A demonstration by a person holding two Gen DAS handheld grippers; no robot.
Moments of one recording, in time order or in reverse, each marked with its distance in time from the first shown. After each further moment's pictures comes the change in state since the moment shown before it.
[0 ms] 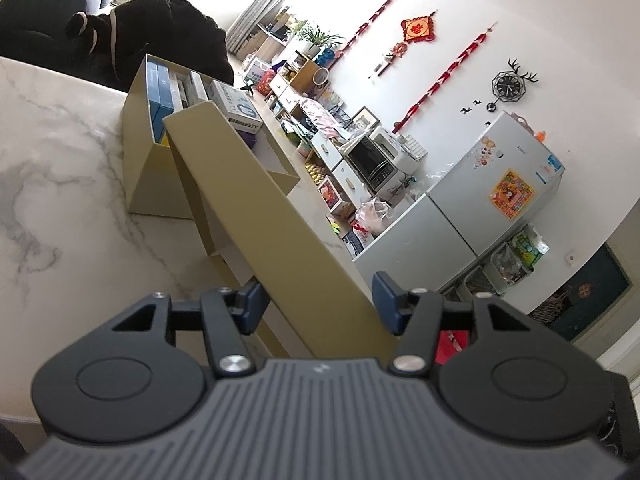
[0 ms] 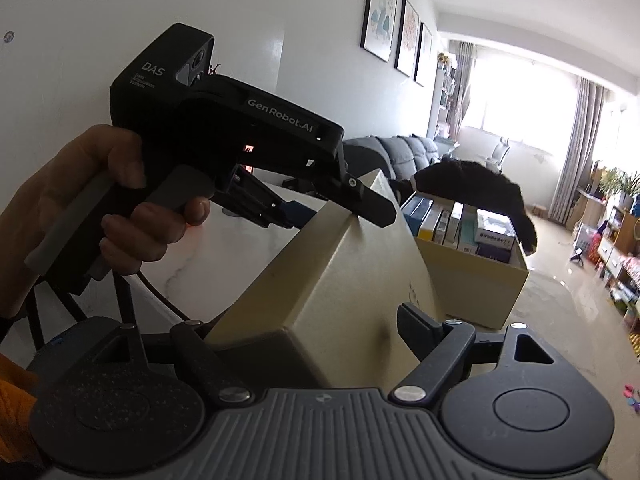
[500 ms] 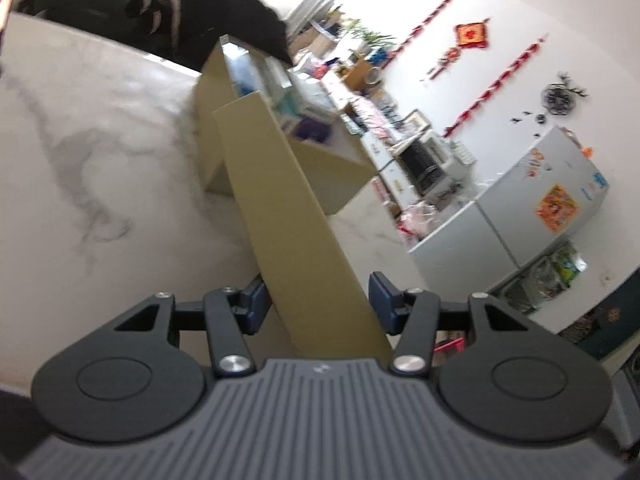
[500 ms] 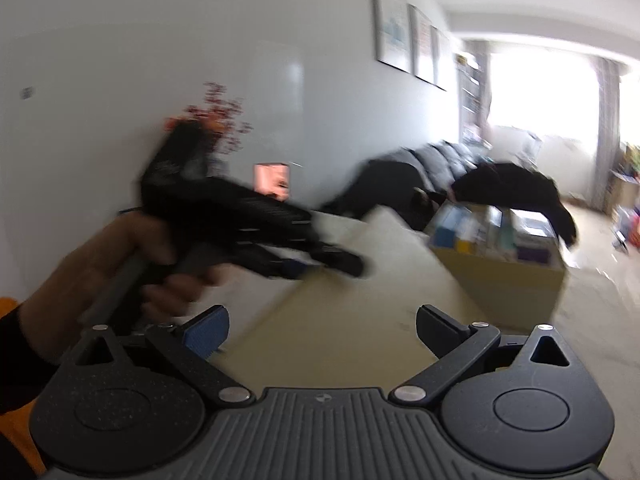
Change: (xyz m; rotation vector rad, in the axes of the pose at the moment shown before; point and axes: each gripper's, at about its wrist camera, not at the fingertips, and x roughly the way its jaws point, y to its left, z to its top) left arm -0.007 0.059 -0.015 -0.090 0.016 0.144; right arm 0.002 -0.034 0.004 0.132 -0.040 0.133
